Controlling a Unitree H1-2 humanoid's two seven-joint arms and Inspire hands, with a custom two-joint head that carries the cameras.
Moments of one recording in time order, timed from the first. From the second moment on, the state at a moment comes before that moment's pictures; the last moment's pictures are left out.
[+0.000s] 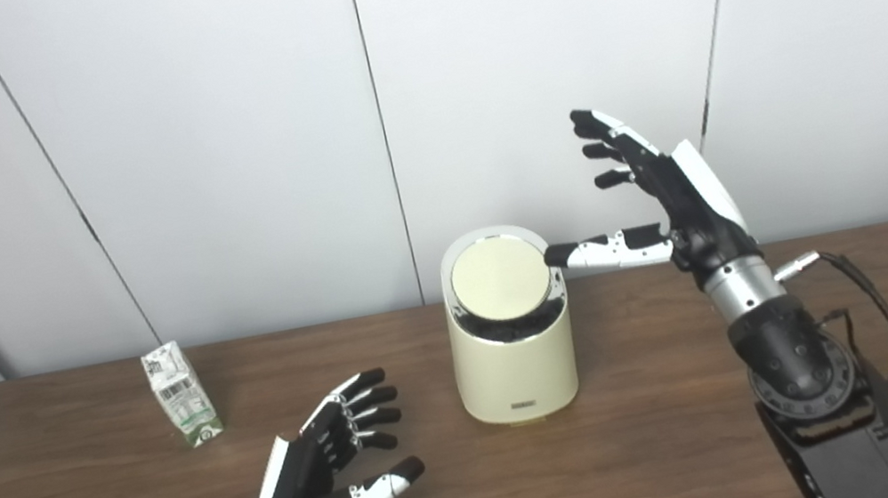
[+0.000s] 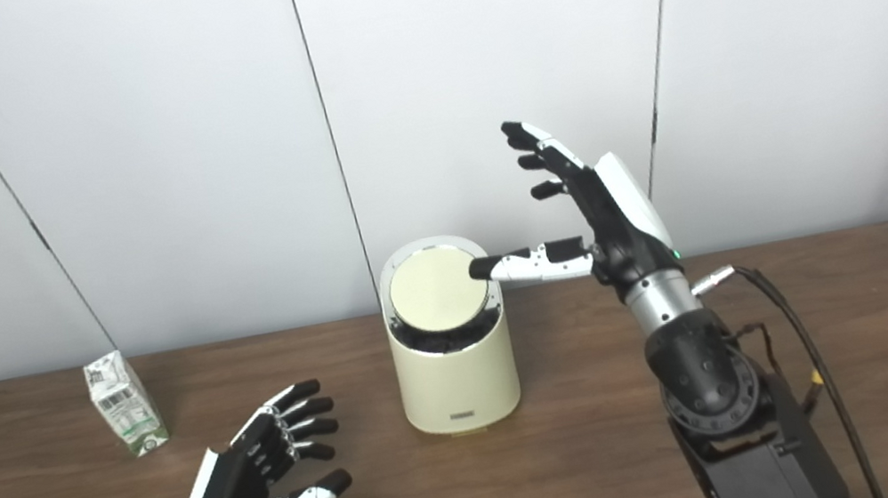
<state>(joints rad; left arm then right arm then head) -0.16 0.13 0.00 0.11 -0.08 -0.24 -0.20 -0.59 -0.17 0.08 -0.02 -0.41 0.16 0.03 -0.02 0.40</state>
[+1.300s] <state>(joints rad) -0.16 0.12 -0.01 0.10 -0.08 -0.24 -0.20 -0.72 -0.16 0.24 0.18 -0.59 0.25 0.04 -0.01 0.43</state>
